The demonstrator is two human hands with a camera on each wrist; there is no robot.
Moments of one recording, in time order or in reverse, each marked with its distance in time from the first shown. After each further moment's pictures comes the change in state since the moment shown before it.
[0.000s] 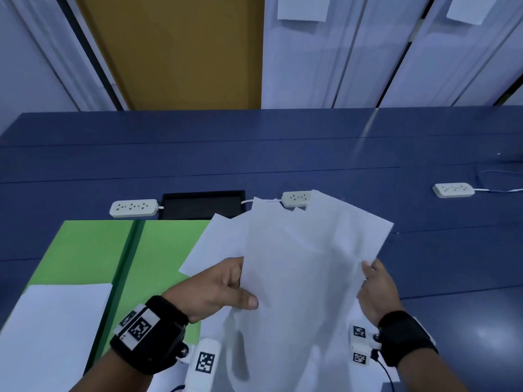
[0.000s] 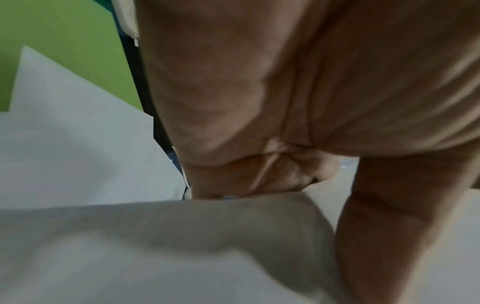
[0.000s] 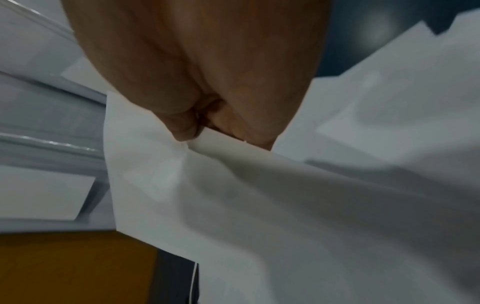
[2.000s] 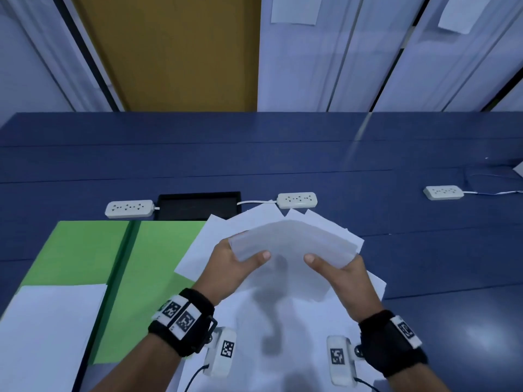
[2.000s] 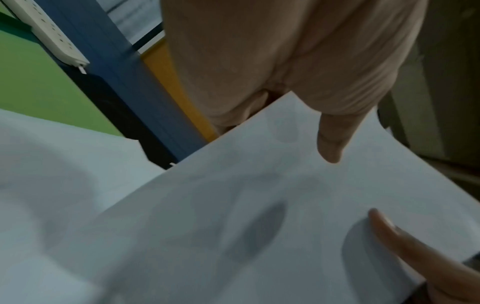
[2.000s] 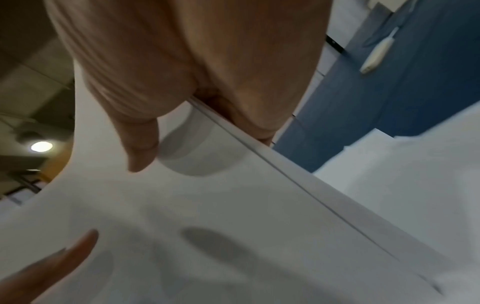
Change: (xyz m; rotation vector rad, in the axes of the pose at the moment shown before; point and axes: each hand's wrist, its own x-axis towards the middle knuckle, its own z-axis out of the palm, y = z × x) left_hand 0.037 -0.011 0.016 0.161 0.600 0.198; right_hand -0.101 -0.071 0.076 -0.165 -0.345 -0.370
